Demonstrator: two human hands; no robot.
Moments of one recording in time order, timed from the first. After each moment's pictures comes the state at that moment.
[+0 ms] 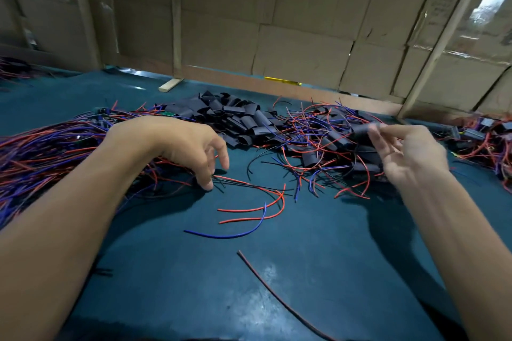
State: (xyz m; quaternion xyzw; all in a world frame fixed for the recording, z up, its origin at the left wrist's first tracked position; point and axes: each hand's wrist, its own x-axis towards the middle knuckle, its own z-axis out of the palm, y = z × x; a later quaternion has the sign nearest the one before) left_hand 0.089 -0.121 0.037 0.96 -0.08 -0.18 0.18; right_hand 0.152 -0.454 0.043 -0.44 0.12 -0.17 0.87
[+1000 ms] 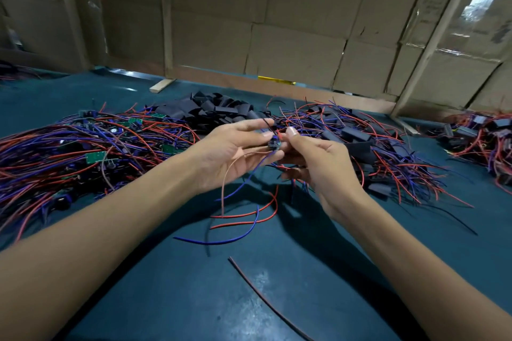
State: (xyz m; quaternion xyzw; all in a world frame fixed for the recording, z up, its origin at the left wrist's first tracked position) left_hand 0.093 -0.205 0.005 0.46 -0.05 -0.08 0.88; right_hand 0.106 -0.375 0.001 -0.67 -0.13 0.02 0.73
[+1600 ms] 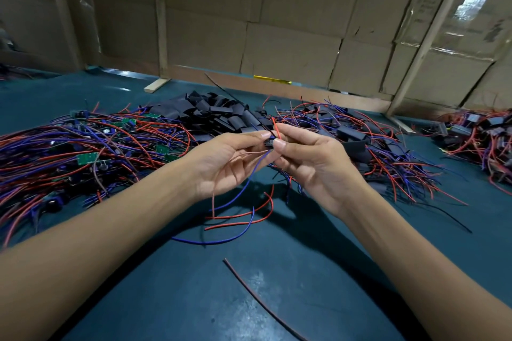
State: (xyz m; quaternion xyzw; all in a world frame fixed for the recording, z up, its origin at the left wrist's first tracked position) left_hand 0.089 -0.213 0.003 0.39 -0.02 -0.13 0.91; right_hand 0.110 -0.383 0.011 -0.56 -0.15 0.15 0.80
